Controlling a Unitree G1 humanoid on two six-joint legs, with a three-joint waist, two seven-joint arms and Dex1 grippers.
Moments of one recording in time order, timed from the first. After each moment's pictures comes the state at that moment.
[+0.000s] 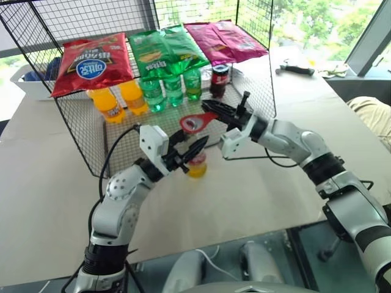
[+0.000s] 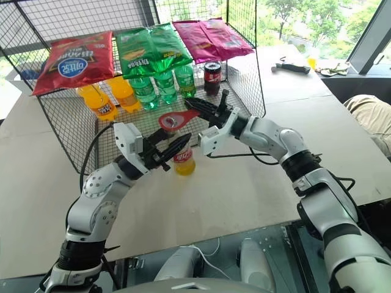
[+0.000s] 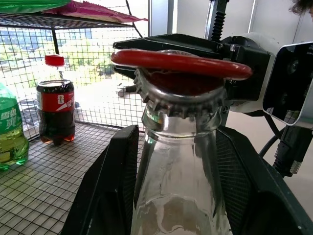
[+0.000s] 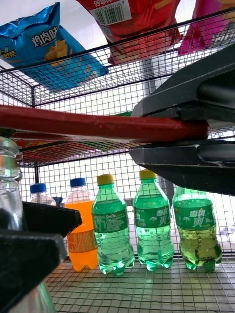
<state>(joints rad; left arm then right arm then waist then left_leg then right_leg) -0.16 0.38 0.02 -0.34 -0.45 0.20 -0.66 -0.93 -0.42 0.46 0.53 -0.78 -0.81 -0.07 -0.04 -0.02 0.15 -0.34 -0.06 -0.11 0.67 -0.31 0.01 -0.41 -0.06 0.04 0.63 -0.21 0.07</state>
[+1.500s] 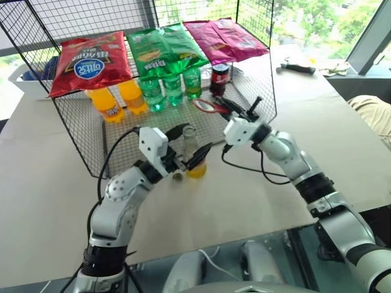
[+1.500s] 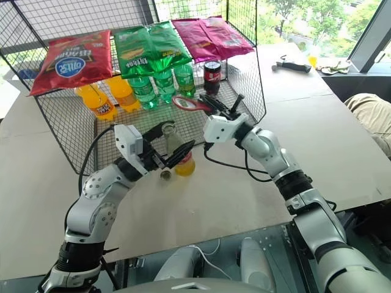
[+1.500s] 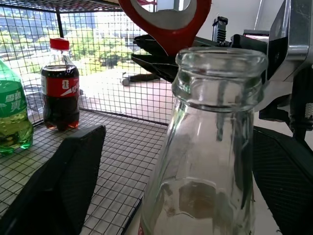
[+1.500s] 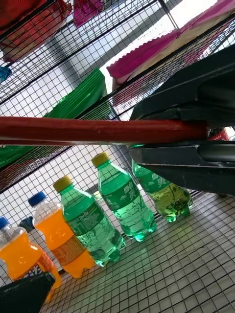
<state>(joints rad) -0.15 0.39 0.03 -0.34 -0.45 0.22 -0.65 -0.75 -0.31 0.34 0.45 -0.43 -0.61 0.15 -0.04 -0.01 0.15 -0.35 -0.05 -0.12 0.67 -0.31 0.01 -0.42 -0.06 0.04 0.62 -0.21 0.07</state>
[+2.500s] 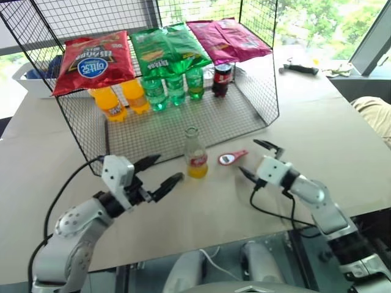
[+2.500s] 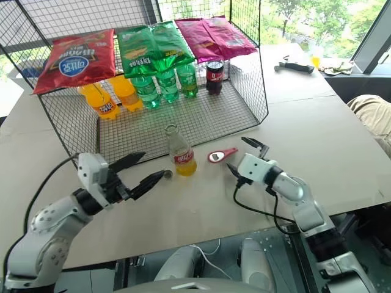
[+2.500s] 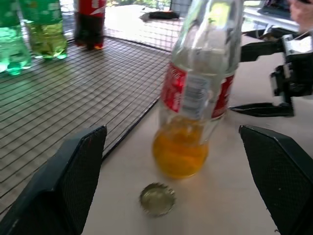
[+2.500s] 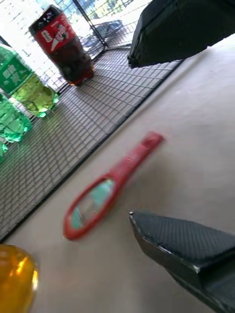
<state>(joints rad) 0.24 0.58 0.29 -0.50 -0.59 0.33 -0.72 -0.16 -0.50 0.21 -0.03 -0.18 -0.22 0.49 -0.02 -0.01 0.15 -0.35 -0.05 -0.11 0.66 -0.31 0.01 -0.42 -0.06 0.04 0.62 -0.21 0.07</state>
